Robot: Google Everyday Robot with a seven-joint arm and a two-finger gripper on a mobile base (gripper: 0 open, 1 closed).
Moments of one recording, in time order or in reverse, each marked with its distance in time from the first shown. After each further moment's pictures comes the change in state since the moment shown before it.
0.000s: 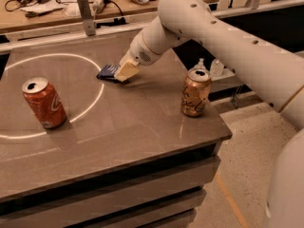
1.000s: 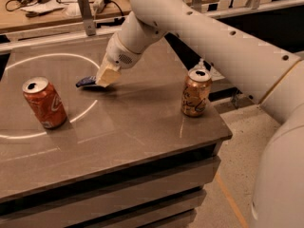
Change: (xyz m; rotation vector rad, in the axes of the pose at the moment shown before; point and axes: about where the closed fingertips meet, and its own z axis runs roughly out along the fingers) arm -0.042 0.066 0.016 -0.180 0.043 -0.186
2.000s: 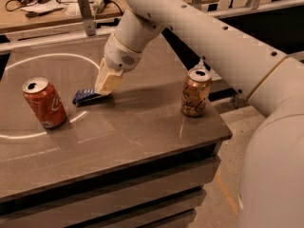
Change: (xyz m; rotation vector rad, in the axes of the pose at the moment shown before) arm 0.000 0.046 -0.006 -0.233 0.035 -0.177
